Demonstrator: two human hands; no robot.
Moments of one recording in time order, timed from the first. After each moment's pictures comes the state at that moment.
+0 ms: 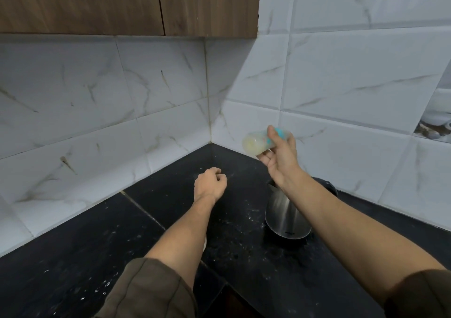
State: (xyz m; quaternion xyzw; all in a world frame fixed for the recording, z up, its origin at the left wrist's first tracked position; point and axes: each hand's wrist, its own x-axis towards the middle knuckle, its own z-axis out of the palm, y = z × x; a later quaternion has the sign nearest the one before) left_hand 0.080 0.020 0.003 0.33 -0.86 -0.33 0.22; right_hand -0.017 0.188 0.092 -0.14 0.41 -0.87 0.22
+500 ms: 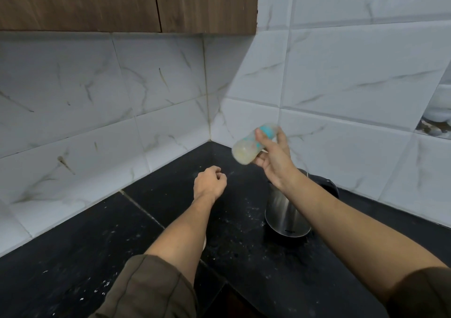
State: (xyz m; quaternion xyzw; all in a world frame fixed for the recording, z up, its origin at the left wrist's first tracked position) left_hand 0.074 0.018 0.000 0.33 -0.87 -0.30 0.20; right_hand -0.007 0.185 0.088 -0.19 0.46 -0.83 0.23
